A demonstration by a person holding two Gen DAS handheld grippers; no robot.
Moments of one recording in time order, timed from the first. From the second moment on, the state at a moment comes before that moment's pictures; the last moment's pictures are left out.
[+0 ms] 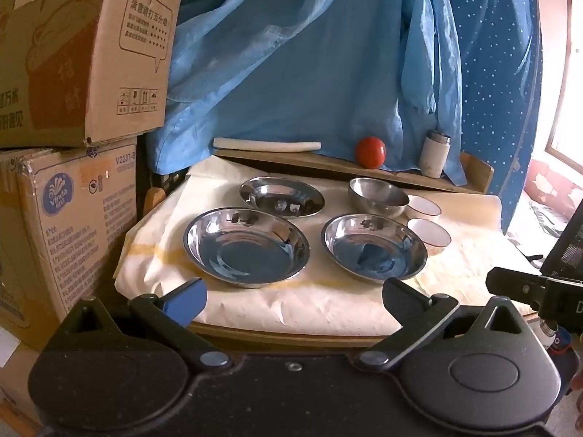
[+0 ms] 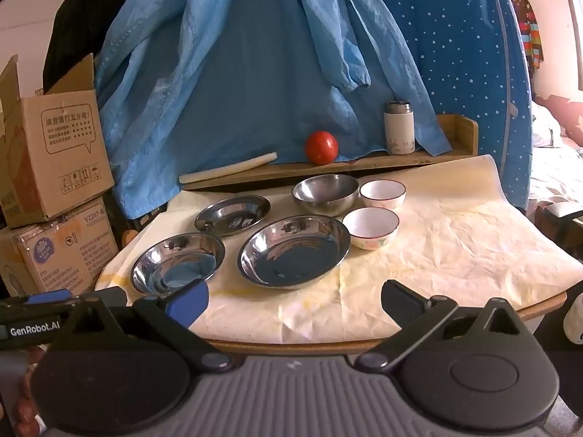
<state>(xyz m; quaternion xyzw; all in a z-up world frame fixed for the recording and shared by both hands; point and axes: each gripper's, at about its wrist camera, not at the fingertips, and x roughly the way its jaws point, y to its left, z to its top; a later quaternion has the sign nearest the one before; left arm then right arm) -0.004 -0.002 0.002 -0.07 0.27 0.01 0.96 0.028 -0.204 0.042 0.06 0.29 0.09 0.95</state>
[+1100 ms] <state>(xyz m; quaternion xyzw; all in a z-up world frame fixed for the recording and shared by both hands) -0.007 -0.013 0.005 -0.06 0.26 0.00 0.96 0.020 -0.213 0.048 0.07 0.27 0.10 0.95</state>
